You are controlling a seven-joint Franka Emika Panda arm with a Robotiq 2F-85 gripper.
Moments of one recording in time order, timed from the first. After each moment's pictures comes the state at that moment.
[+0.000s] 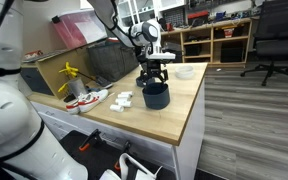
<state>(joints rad) -0.15 0.50 0.00 -1.87 -0.16 1.92 -0.90</state>
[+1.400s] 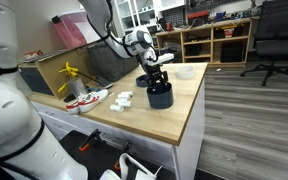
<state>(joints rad) -0.13 0.43 -0.01 -2.07 -0.41 2.30 -0.93</state>
